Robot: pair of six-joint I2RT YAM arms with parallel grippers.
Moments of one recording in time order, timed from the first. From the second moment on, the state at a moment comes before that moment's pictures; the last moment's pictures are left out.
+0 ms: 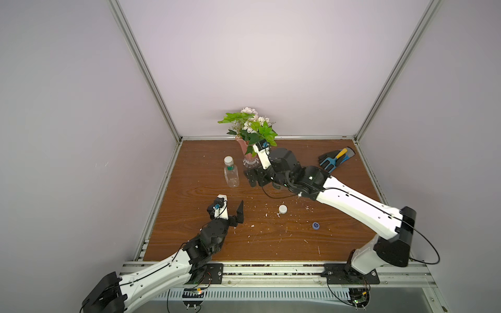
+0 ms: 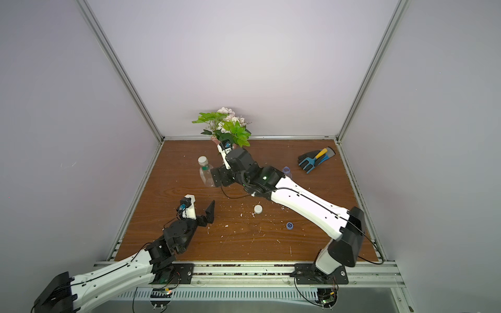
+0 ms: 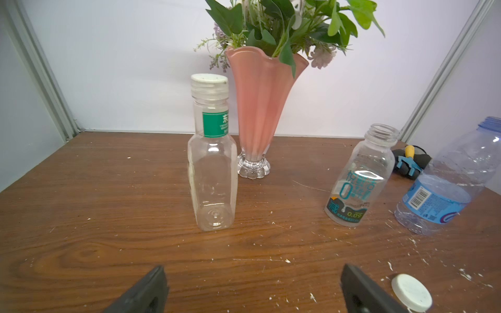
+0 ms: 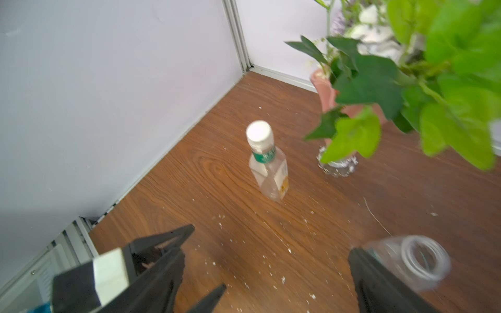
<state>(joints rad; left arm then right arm) -0.88 0.65 0.07 0.43 -0.64 -0.23 0.96 1.53 1.54 -0.54 0.22 0.29</state>
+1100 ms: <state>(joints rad) -0.88 0.90 0.15 0.51 -0.50 -0.23 0.67 1.73 1.42 -0.42 0.23 0.21</state>
